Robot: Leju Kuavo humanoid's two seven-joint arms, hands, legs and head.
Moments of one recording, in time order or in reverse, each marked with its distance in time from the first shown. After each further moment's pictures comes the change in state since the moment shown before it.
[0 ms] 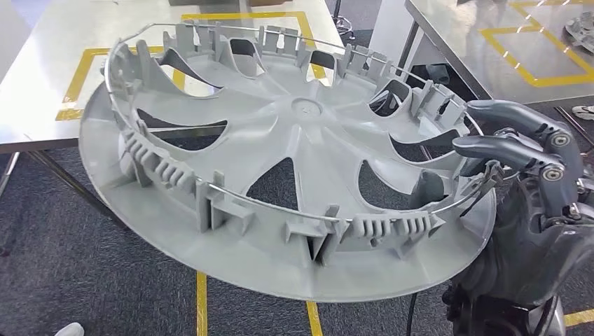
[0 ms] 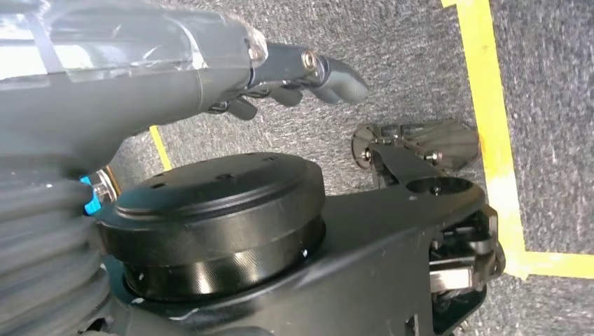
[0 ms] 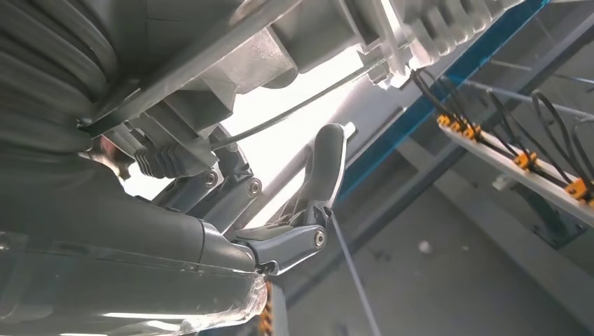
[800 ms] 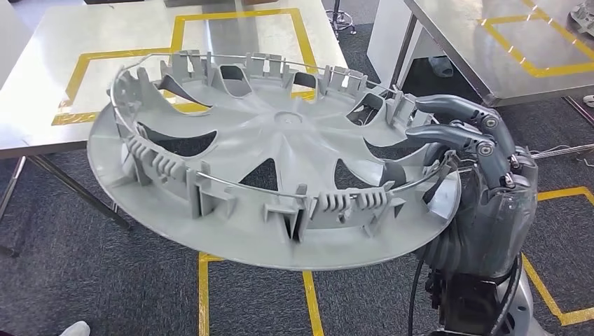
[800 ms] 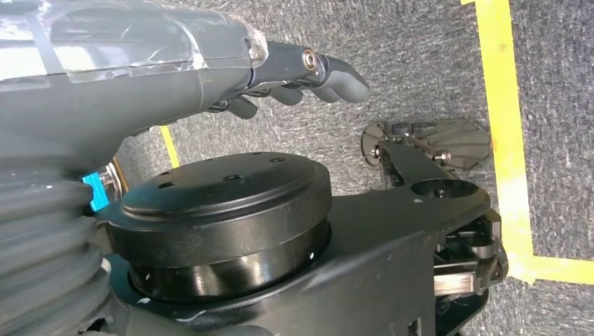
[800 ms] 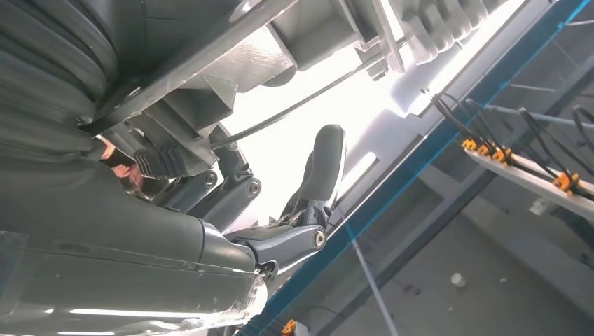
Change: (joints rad) left arm 0.001 0.000 0.000 0.000 0.009 -0.003 0.008; right arm -0.004 -0.002 0.017 0.059 -0.071 -0.002 0.000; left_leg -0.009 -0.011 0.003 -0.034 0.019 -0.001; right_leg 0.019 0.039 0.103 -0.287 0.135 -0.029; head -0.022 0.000
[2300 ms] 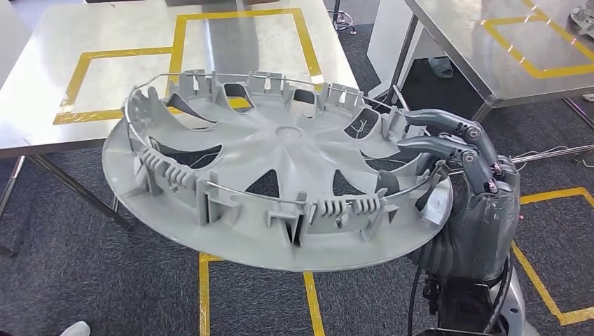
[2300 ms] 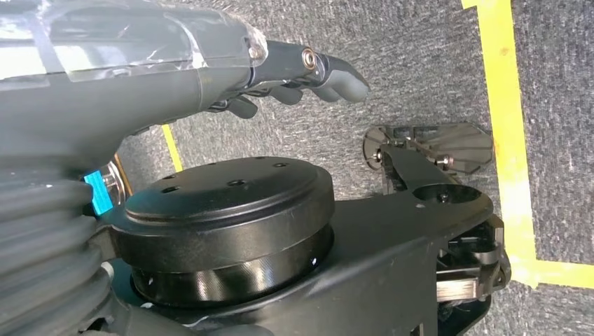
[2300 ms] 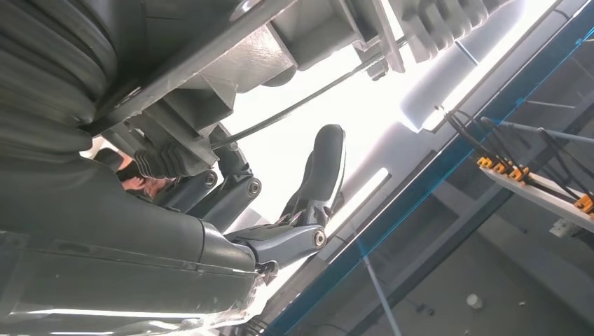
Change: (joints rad) left arm 0.000 0.000 0.000 0.000 -0.002 0.000 0.006; right arm 0.061 -0.009 -0.008 0.008 -0.019 -0.010 -0.024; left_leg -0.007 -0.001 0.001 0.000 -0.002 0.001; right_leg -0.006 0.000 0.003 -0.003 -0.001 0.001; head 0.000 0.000
